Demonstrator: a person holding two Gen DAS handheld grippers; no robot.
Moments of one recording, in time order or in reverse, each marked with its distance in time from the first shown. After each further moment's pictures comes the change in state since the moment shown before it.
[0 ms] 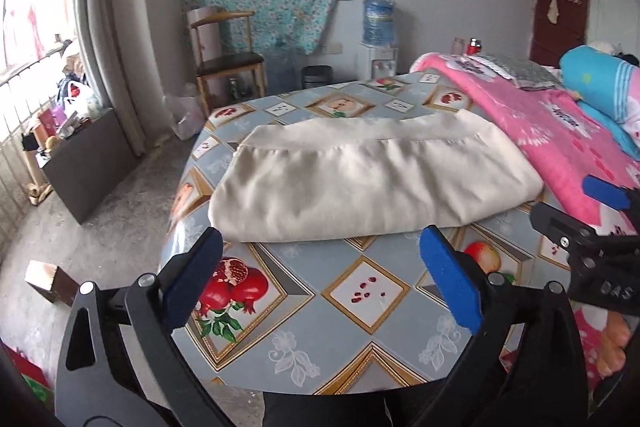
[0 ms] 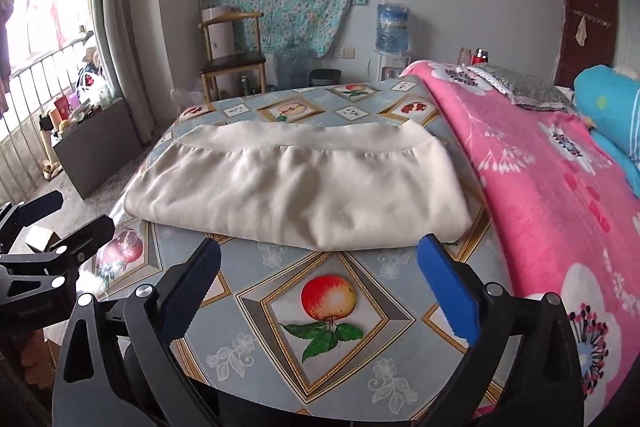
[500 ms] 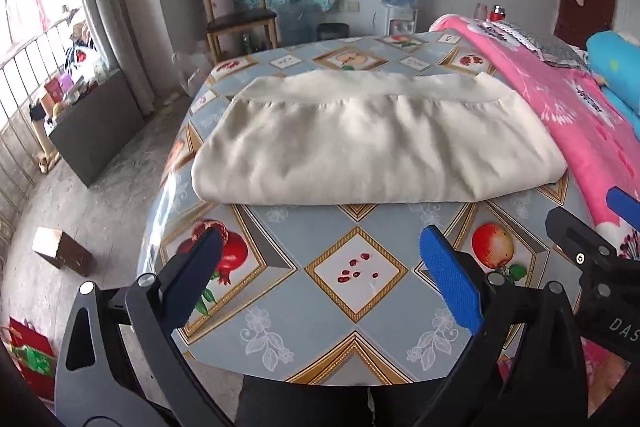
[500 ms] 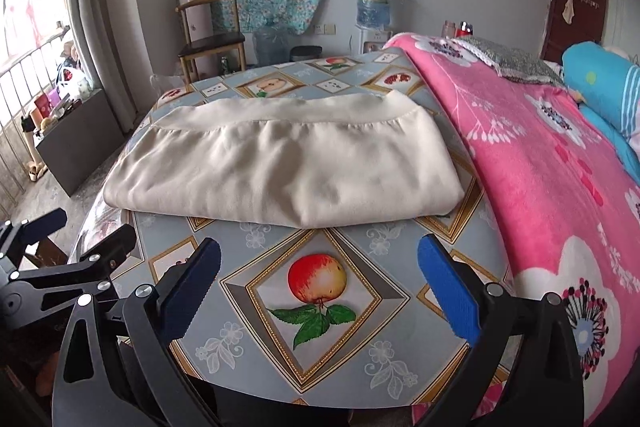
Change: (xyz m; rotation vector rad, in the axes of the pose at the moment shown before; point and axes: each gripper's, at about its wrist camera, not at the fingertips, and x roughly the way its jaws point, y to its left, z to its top) left arm 0.044 -0.018 -0.009 -0.050 0.176 0.036; right arm 0.025 -0.007 -0.007 0.050 0.102 -0.051
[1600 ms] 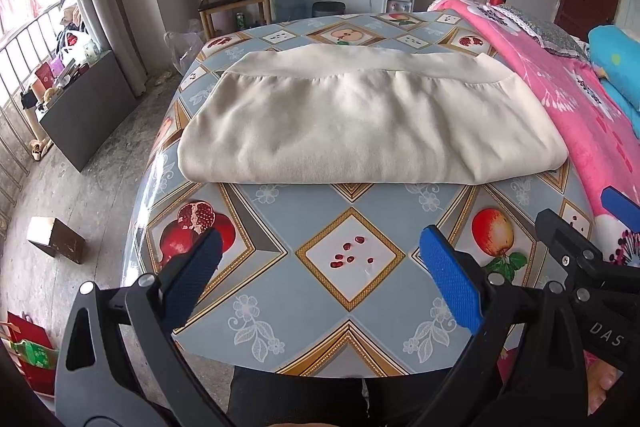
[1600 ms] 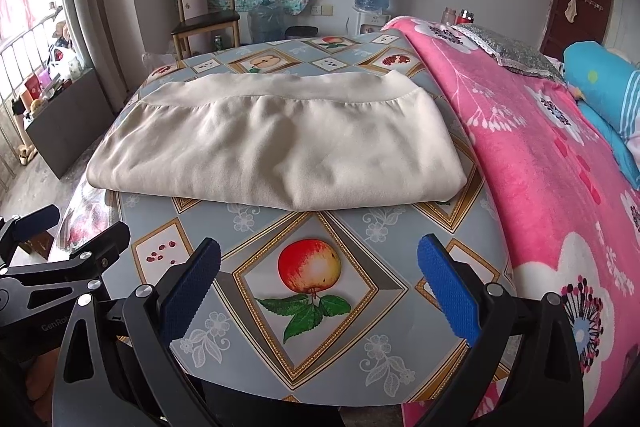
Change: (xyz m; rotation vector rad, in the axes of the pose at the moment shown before) left arm 0.012 -0.003 -0.003 0.018 0.072 -0.026; right arm 0.017 0.004 -0.002 -0.038 0.061 -0.040
